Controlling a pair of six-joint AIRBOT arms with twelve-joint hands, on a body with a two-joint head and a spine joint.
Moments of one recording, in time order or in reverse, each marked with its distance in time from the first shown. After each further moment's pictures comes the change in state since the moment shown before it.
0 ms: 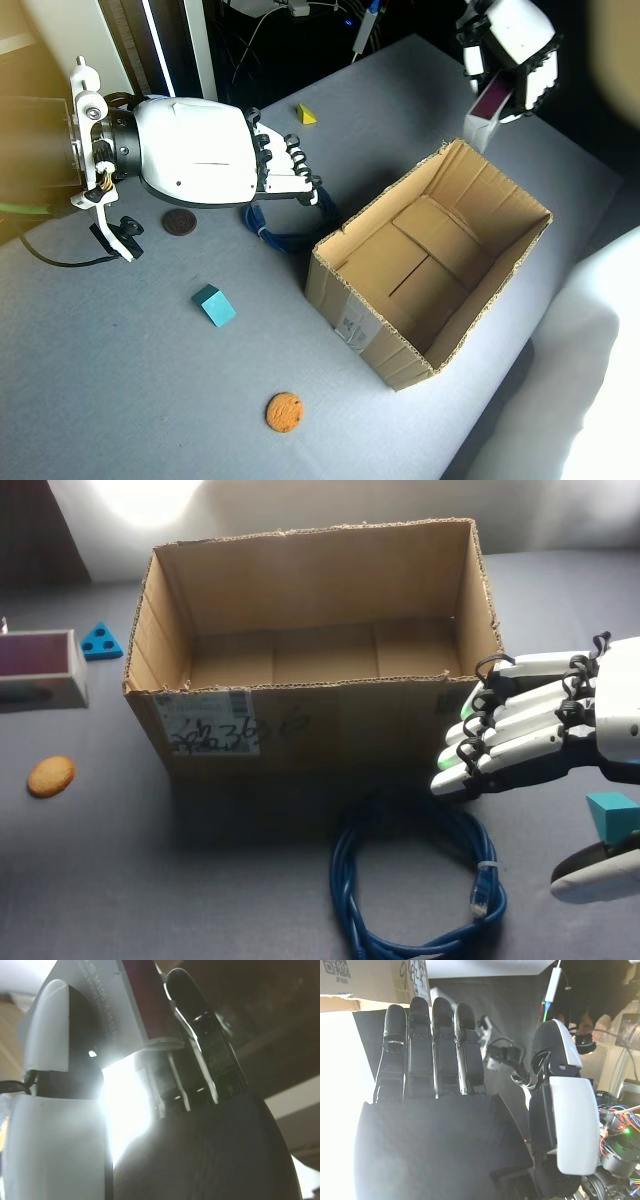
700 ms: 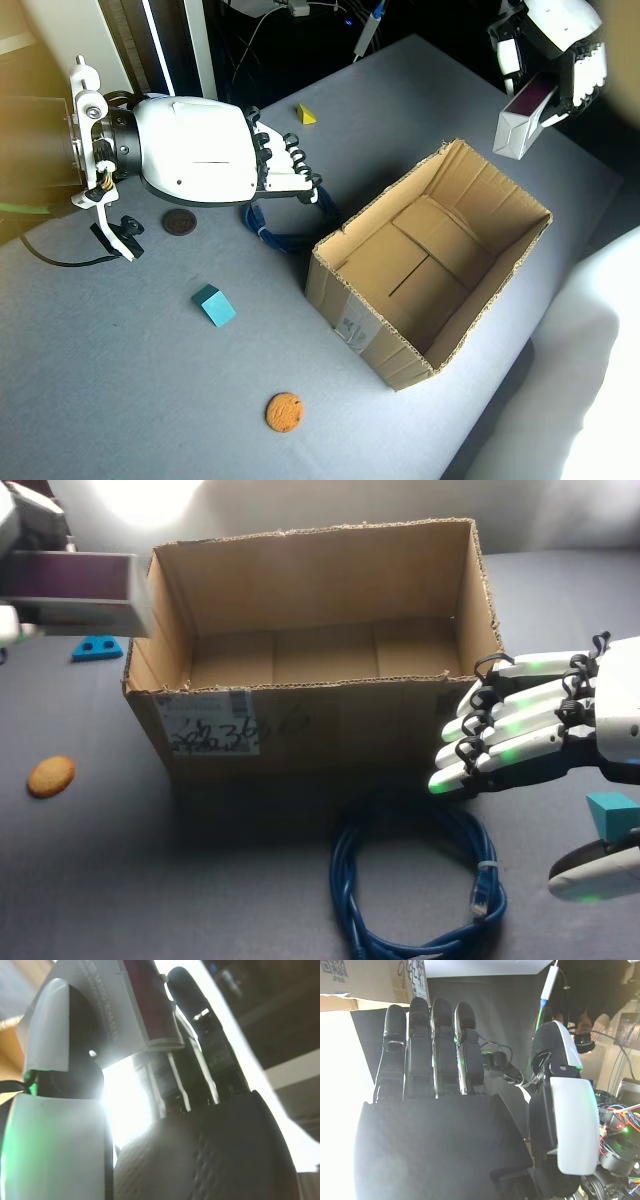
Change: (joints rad) left arm -0.224 -0.069 0.098 0.168 0.180 -0.027; right arm 0.000 0.000 0.000 0.000 0.005 0.001
